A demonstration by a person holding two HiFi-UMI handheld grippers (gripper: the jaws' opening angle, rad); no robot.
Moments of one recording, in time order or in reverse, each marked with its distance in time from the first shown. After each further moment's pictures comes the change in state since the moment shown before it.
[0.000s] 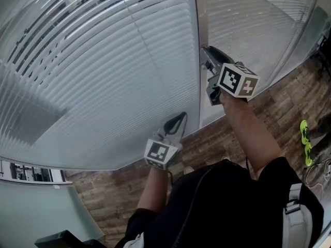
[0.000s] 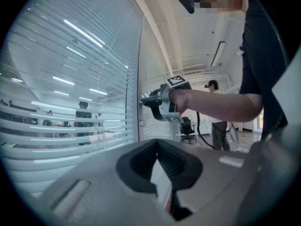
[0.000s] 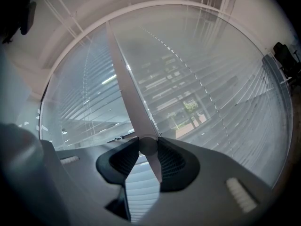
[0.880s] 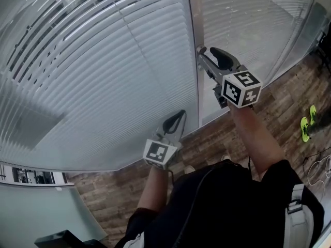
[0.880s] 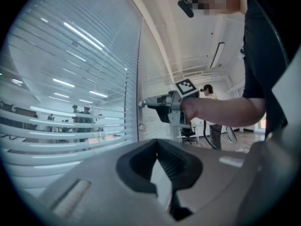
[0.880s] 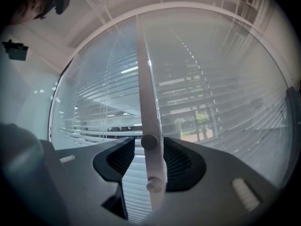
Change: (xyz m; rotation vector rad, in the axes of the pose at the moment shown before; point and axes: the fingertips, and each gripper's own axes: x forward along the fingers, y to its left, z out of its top) left arm 0.009 -0.002 0.014 0.005 -0.016 -0.002; right arm -0.020 0.007 0.000 -0.284 0.020 0.094
